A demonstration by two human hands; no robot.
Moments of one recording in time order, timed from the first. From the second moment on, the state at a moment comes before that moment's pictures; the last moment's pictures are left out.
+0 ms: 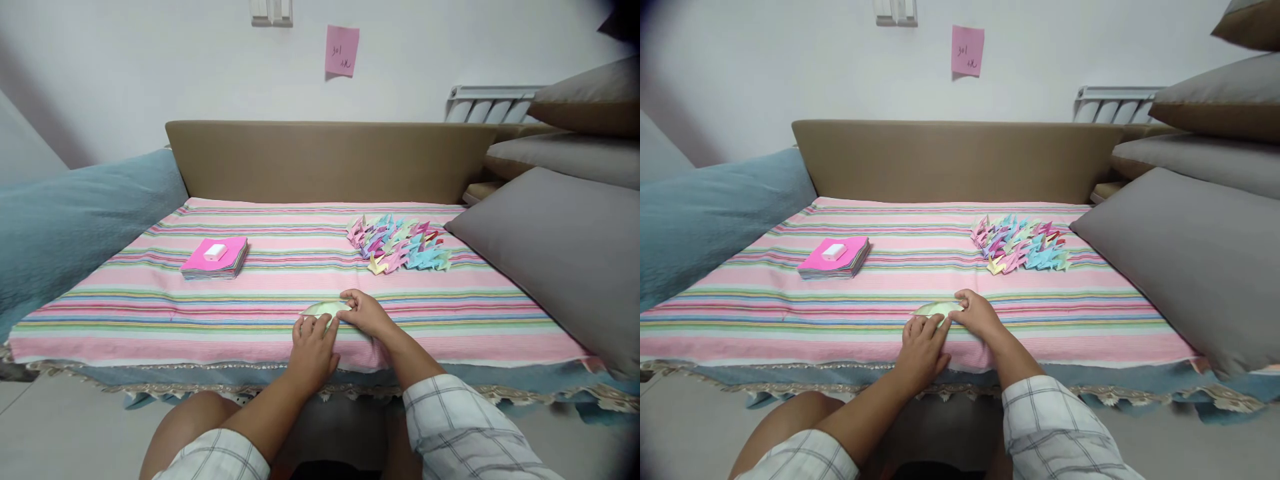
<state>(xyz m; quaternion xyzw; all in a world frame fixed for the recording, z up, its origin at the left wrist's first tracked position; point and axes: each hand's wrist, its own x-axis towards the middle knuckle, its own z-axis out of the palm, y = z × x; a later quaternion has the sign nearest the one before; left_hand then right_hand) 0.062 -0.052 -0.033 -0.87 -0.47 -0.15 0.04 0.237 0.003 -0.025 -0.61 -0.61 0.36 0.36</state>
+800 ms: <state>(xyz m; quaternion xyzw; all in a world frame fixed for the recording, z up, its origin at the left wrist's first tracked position) 0.062 -0.053 -0.033 -0.87 -0.47 -0.15 0.05 0.246 -0.001 -0.022 -0.58 -0.61 0.42 0.36</state>
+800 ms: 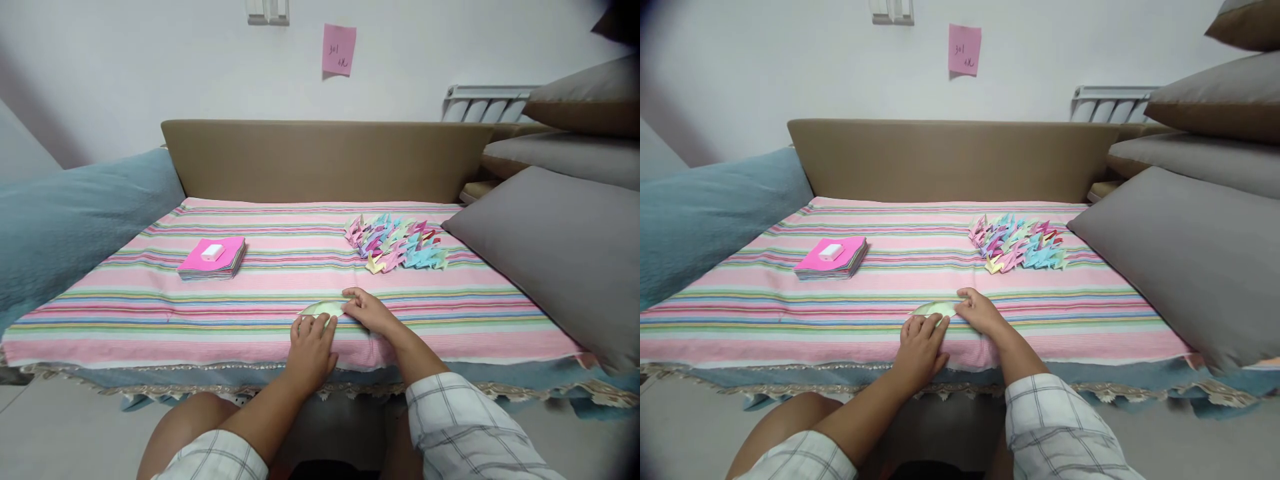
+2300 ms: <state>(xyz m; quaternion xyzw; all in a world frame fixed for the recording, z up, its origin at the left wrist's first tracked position) -0.001 -0.035 0.002 -0.78 -0.61 -0.16 0.01 0.241 0.000 -0.018 -0.64 -0.64 0.31 0.31</state>
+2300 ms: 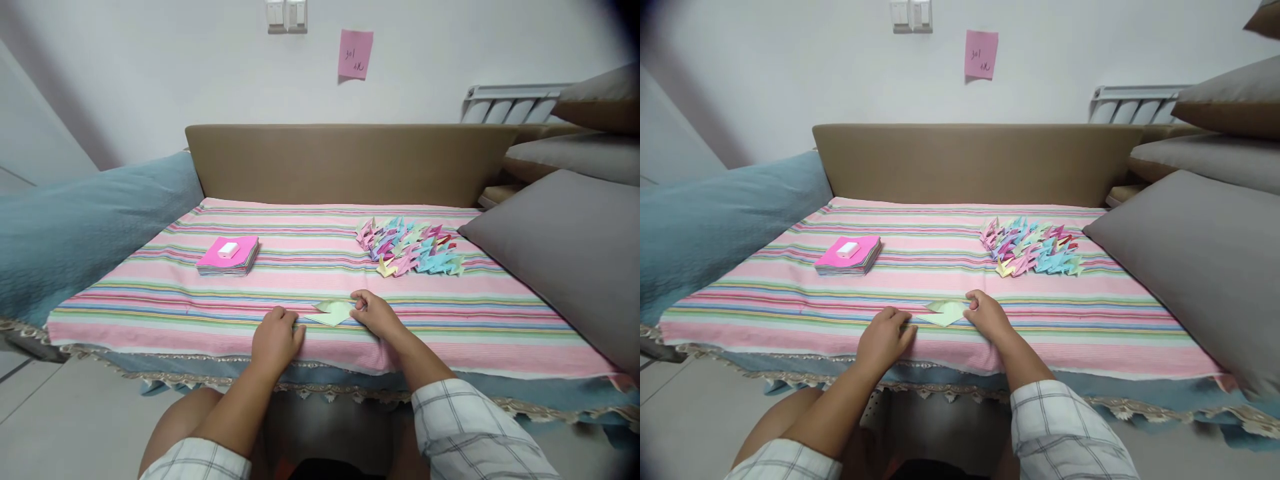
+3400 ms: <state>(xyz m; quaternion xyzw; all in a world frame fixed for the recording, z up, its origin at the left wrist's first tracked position) 0.040 -0.016 -0.026 -0.87 -0.42 -0.23 0.03 0.221 -0.014 -0.005 -0.58 -0.53 0.52 0.34</state>
